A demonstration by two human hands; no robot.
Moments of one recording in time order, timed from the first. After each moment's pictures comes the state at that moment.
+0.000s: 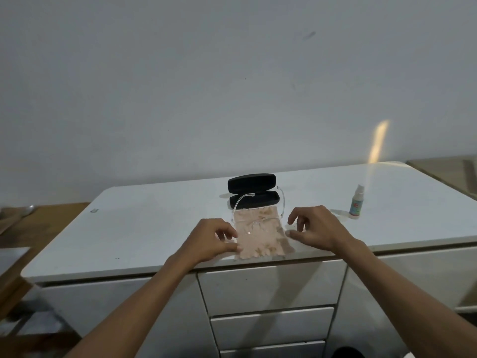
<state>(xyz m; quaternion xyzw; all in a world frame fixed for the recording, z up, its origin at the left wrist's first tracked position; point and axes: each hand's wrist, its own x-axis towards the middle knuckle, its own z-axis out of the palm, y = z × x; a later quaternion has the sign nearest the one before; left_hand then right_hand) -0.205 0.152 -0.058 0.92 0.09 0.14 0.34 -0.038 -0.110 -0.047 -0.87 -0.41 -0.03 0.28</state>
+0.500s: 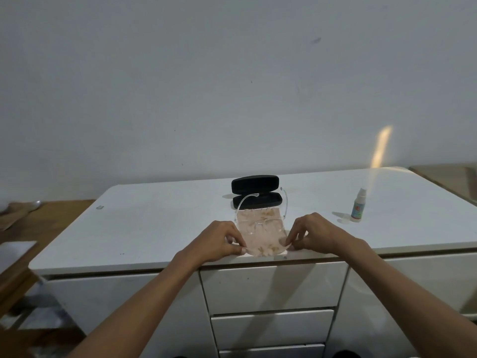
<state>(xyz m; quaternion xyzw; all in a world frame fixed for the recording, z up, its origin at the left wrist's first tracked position) -0.205 0.143 -0.056 0.94 0.04 0.07 0.32 -0.046 -0.103 -0.037 -0.86 -0.46 0.09 0.18</state>
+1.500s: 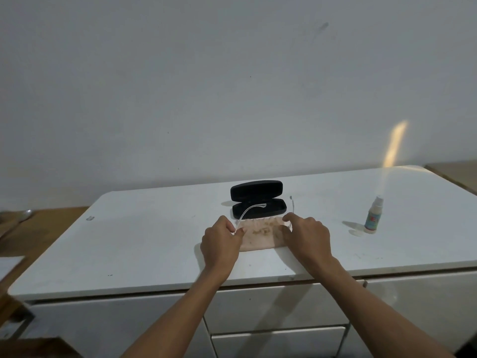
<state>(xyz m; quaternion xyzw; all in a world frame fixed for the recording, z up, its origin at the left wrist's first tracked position) -0.144 0.121 -0.075 0.84 0.36 0.30 0.28 -0.038 -0.041 -0.069 -0.93 -0.27 -0.14 0.22</state>
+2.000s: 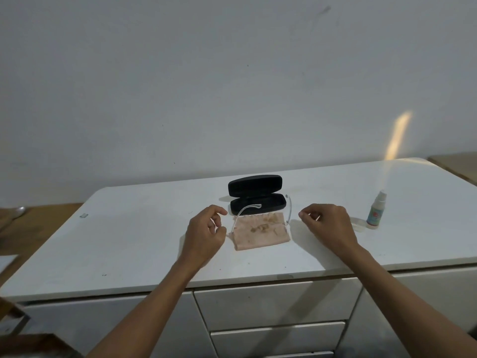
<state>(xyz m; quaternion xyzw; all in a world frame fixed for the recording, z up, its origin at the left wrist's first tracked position) -0.159 0.172 -0.079 0.87 0.15 0.32 0.35 0.009 -0.080 -0.071 -0.87 -0.27 -0.10 0.39</state>
